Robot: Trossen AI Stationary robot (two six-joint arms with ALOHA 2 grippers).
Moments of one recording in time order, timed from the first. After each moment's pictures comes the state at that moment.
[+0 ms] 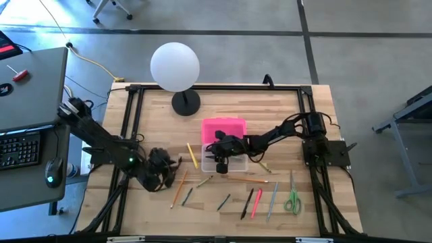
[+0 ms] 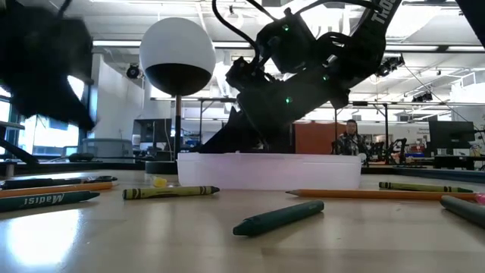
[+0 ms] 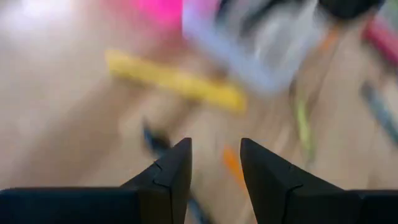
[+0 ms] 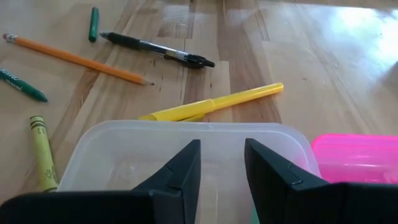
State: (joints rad) left arm -0.71 1.22 0.52 -0.35 -0.69 -1.26; right arm 0.04 2.02 0.98 0.56 0.01 -0.03
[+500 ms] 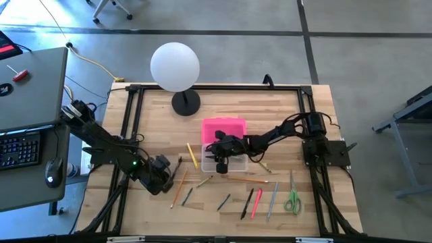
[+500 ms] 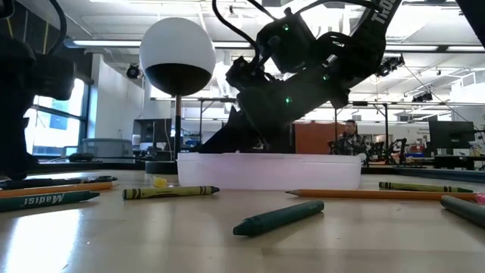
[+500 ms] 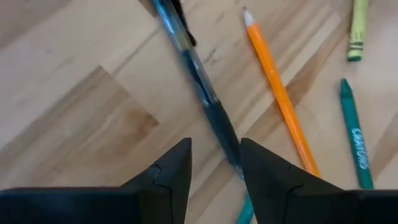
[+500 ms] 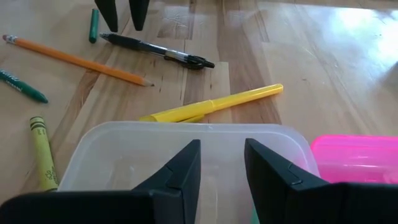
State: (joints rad) left arm -0.71 1.30 0.52 -0.40 -0.34 -1.47; right arm 0.04 2.01 0.98 0.56 0.01 -0.03
